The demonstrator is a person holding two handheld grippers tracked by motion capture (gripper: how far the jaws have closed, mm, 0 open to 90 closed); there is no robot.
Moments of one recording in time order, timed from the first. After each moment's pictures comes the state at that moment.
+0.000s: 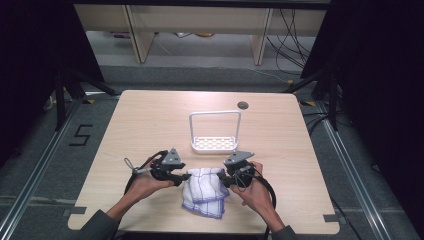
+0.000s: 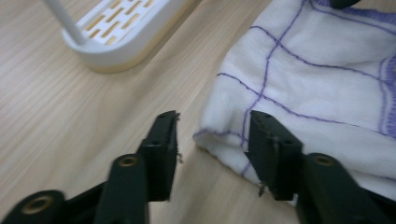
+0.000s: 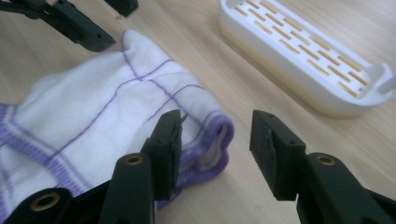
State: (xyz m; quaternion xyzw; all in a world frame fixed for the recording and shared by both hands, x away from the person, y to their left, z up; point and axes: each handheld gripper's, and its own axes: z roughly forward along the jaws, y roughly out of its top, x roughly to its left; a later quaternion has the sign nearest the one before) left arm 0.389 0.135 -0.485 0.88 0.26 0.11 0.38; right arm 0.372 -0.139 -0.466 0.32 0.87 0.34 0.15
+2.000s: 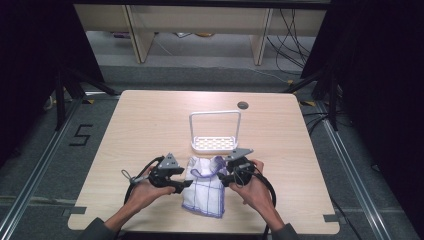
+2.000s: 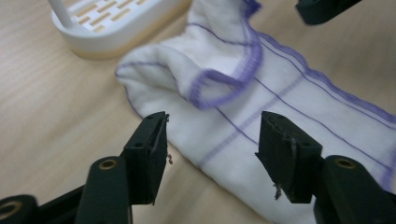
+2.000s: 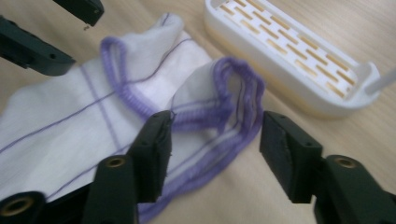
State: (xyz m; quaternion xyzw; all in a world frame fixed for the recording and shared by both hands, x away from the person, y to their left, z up) left arm 0.371 0.130 -0.489 0.86 0.30 0.09 0.40; right arm 0.372 -0.137 -0.459 0.36 0.87 0.31 0.14
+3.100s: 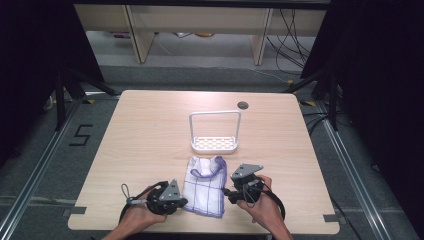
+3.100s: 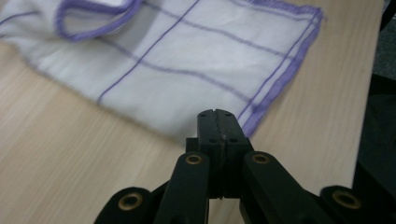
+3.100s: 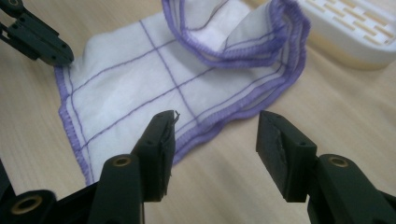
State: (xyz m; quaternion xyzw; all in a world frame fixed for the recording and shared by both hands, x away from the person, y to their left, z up) left arm 0.321 0.139 -0.499 0.91 0.20 0.09 0.35; right arm 0.337 -0.155 -0.466 0.33 0.87 0.33 0.13
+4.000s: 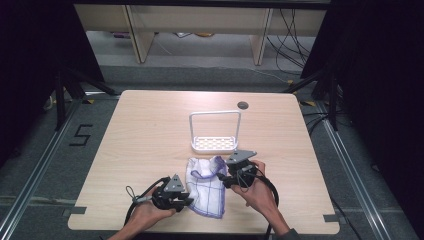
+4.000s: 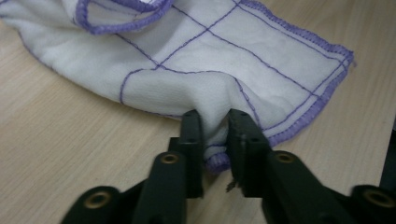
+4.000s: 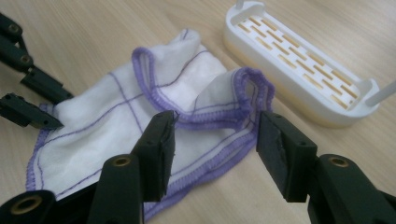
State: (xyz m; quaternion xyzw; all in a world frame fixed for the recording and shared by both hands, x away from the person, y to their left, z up) left arm 0.326 0.113 -0.508 0.89 0.26 0.07 0.36; right arm 0.373 -0.139 -0.453 0.31 0.87 0.34 0.15
